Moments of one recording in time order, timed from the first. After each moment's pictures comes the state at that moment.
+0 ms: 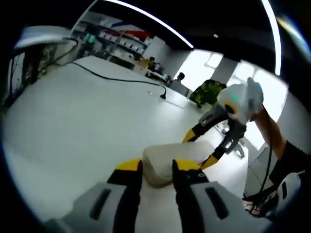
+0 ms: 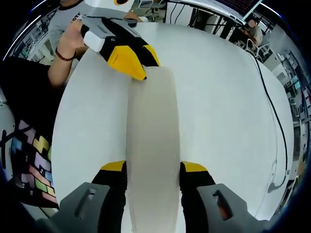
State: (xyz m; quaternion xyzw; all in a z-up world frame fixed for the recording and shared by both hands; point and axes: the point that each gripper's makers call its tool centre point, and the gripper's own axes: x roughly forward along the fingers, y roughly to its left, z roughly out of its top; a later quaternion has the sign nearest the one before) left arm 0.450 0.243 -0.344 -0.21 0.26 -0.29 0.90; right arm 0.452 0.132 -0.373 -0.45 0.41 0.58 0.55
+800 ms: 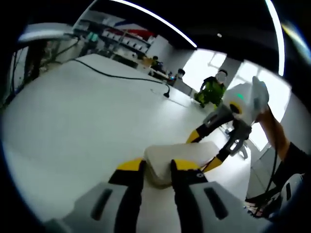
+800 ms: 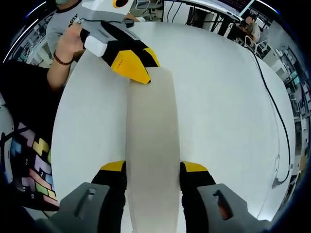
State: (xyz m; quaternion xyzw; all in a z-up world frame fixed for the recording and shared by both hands) left arm 0.453 0.238 -0.354 -0.21 0.27 -0.28 0.90; right arm 0.450 0.128 -0.381 -0.43 0.42 0.57 0.56
